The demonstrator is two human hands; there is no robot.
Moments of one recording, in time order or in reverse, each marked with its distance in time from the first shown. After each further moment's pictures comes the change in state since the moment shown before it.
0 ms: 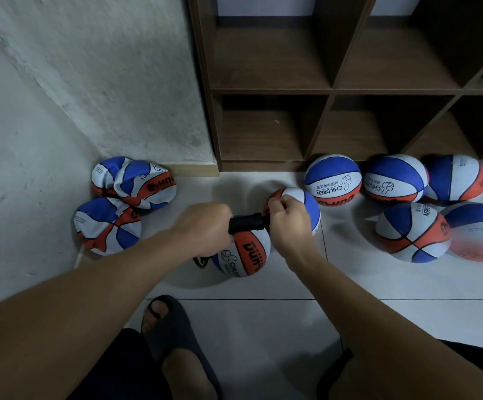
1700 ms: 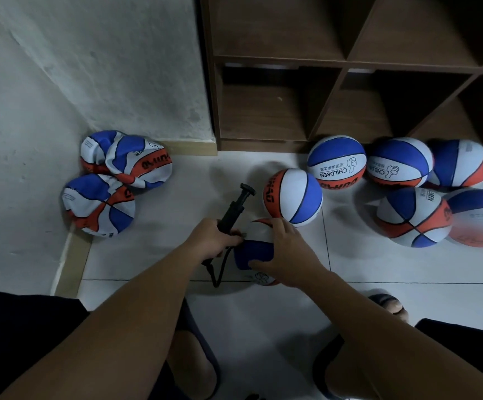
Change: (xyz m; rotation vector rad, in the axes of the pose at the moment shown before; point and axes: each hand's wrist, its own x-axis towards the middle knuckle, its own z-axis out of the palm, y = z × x) left_hand 0.027 -0.039 0.145 -1.009 -0.193 -0.326; right_hand -0.014 0.106 0.008 -0.723 -0.363 -0.310
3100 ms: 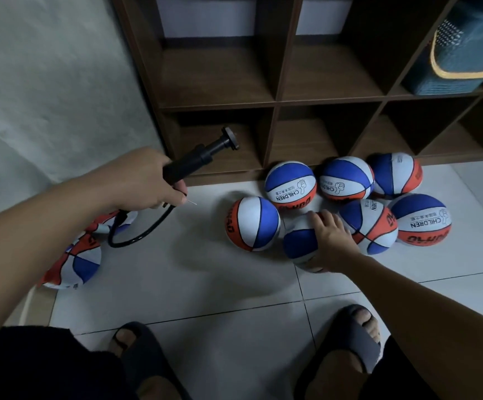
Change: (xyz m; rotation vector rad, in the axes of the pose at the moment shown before) left_hand -0.112 0.230 -0.106 0.633 0.124 0.393; right_hand -0.006 0.147 -0.119 -0.351 0.075 0.223
